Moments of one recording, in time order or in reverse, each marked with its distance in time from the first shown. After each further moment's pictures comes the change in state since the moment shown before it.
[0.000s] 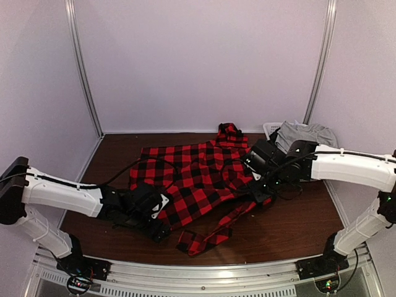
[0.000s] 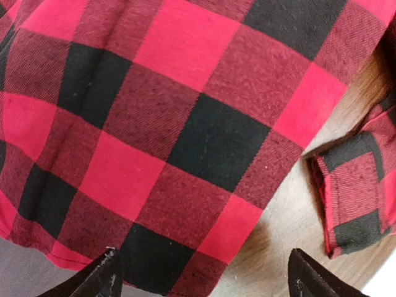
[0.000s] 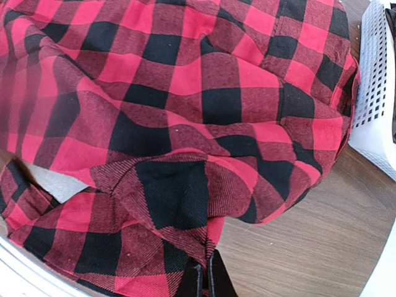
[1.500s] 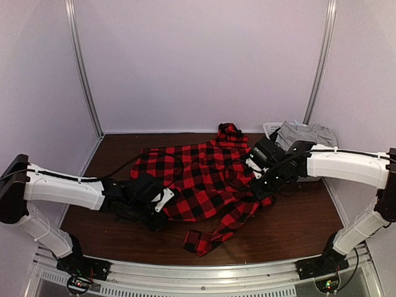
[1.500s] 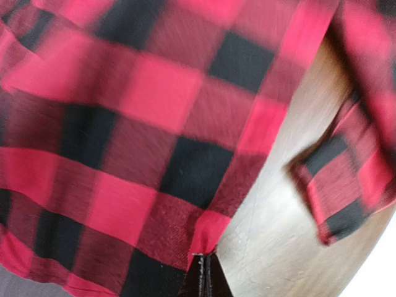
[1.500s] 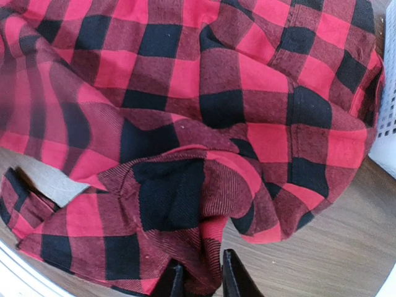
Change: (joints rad) left arm 0.031 0.063 0.081 0.002 0.080 0.124; right arm -0.132 0.039 -0.054 0.094 -0.120 -0.118
